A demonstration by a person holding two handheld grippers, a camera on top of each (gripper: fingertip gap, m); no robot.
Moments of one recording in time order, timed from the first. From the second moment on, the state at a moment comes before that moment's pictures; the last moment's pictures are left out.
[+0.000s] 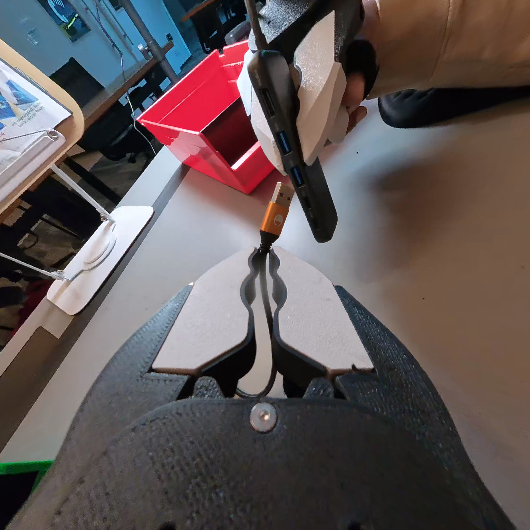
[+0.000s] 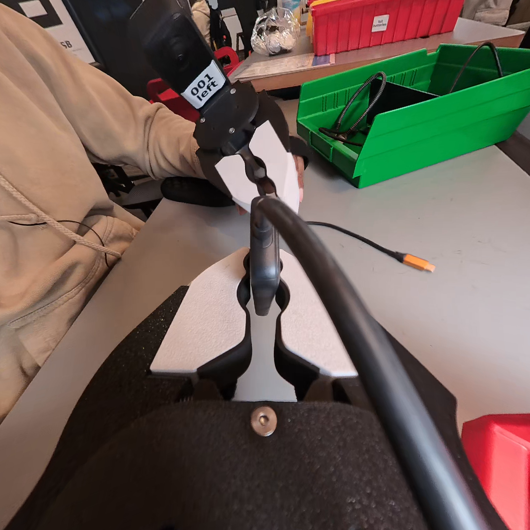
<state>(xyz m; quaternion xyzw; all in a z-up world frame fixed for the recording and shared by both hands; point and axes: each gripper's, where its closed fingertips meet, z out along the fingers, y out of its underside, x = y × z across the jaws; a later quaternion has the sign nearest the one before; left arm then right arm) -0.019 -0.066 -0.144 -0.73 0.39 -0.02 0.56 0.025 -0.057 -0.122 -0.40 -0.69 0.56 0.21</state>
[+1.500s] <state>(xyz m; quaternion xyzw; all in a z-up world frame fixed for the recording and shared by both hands) -0.068 -0.139 -0.224 -0.82 0.55 -0.09 0.14 0.033 -0.029 -0.117 -0.44 -0.67 0.55 0.25</state>
